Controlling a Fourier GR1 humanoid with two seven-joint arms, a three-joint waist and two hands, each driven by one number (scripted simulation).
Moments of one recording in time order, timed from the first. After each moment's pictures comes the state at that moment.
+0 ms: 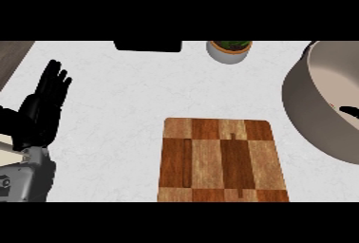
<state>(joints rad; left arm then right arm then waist) -0.23 0.22 0.10 -1.62 0.10 0.14 0.22 -0.50 -0.52 -0.65 -0.84 0.41 0.14 -0.42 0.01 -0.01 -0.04</state>
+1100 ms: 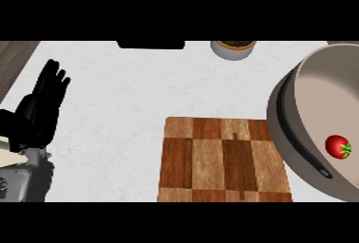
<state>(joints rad) -0.22 0.22 0.11 -1.64 0.10 0.13 0.24 -0.43 -0.92 -0.81 -0.33 0.23 0.48 -0.67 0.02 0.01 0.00</state>
